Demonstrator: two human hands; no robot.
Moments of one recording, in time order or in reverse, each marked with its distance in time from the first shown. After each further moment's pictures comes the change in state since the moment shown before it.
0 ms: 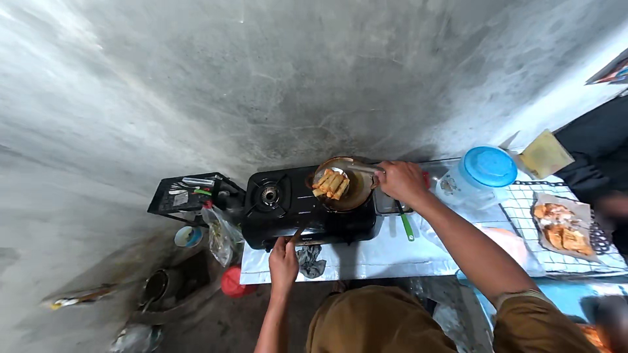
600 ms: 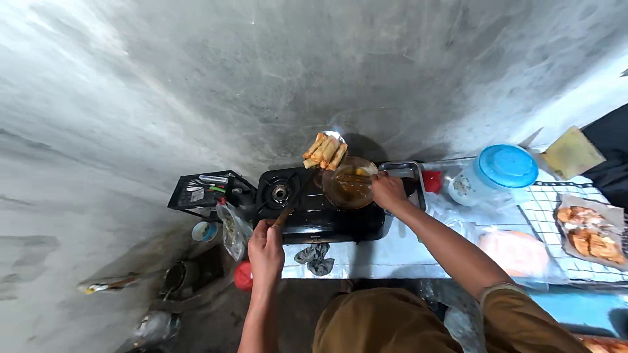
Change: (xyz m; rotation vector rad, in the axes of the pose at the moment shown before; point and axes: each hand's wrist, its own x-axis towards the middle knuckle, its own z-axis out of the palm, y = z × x) left_hand 0.013 0.070 -0.063 -0.176 0.092 0.098; right_hand 0.012 -0.031 0.076 -0.006 -0.216 -0.012
